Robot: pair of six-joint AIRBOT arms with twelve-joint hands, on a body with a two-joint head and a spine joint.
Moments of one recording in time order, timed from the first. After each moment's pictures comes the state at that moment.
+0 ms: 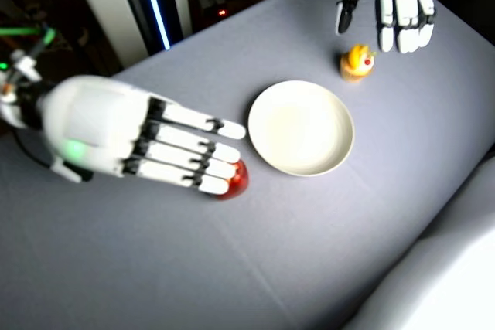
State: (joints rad) left arm 0.83 -0.85 0.95 -0.27 -1.03 1.10; right arm -0.83 -0.94 1.25 -0.09 0.93 -0.55
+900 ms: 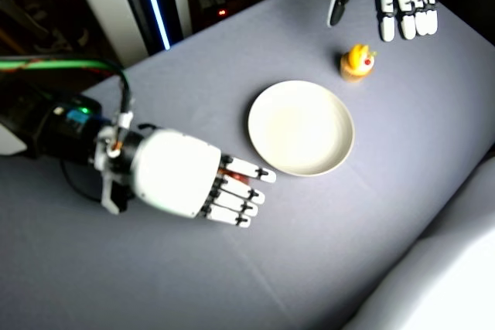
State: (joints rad) left arm 0.85 -0.85 0.95 -0.28 -1.05 1.09; right arm -0.68 -1.11 1.45 -0.28 0.59 -0.45
